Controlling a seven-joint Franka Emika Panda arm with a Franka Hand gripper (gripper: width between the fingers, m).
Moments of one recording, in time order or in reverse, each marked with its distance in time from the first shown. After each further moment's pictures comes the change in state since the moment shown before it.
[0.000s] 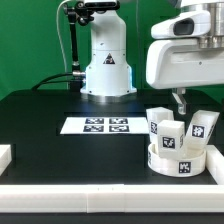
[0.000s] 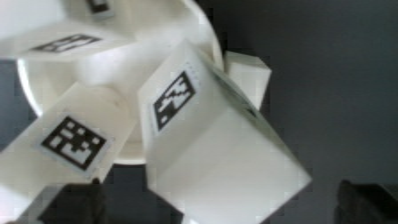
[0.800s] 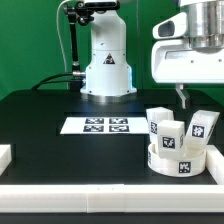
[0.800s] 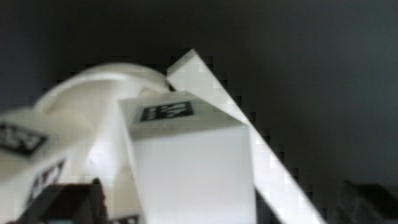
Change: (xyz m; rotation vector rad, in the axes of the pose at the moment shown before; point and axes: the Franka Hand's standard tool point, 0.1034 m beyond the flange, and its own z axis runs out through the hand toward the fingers) arm 0.001 -0.007 -0.001 0.036 -0.006 0.728
